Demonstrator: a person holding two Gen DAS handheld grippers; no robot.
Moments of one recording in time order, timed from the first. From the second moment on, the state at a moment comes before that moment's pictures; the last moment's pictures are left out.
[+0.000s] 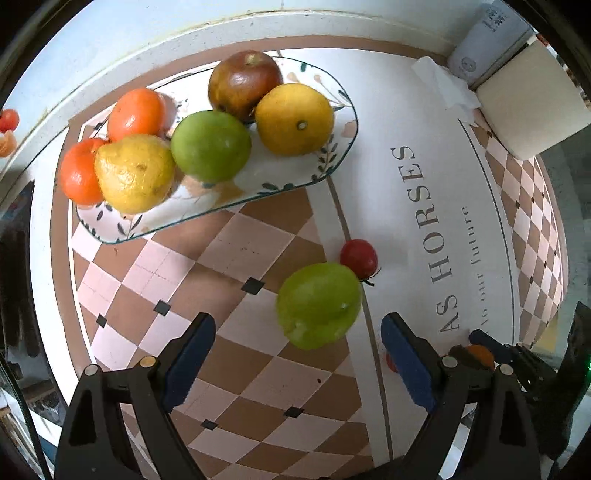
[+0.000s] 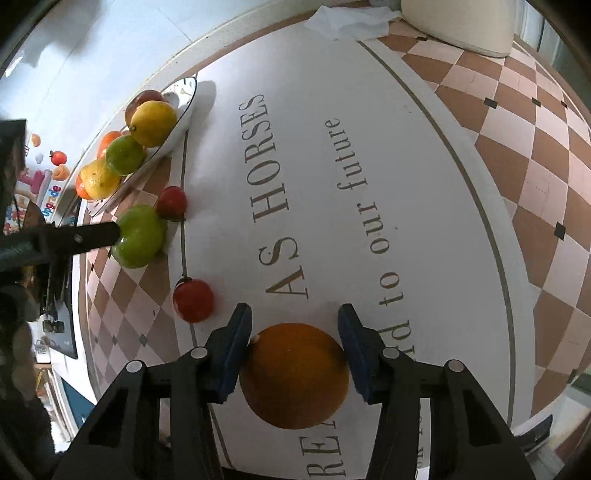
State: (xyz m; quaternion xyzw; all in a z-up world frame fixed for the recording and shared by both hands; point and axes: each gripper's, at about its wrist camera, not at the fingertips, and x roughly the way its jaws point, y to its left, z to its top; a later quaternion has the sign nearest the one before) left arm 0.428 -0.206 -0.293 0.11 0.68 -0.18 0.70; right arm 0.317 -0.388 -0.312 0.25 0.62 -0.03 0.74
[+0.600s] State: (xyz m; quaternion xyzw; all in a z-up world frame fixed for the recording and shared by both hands) left arm 0.440 -0.226 -0.334 0.12 0.69 -0.19 0.69; right arm 0.307 -0.411 -0.297 0.31 0.62 -0.01 0.72
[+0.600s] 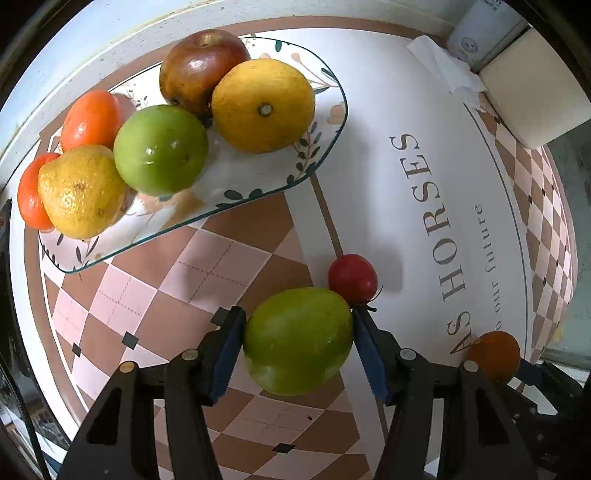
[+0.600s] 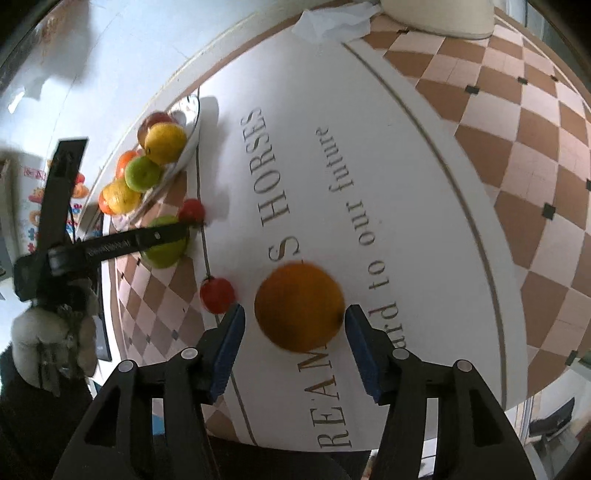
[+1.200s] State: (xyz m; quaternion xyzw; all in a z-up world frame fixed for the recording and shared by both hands) left arm 0.430 -0.194 -0.283 0.06 0.67 -0.19 0.71; right arm 0.338 -0.399 -0.305 0.30 0.59 0.01 0.74
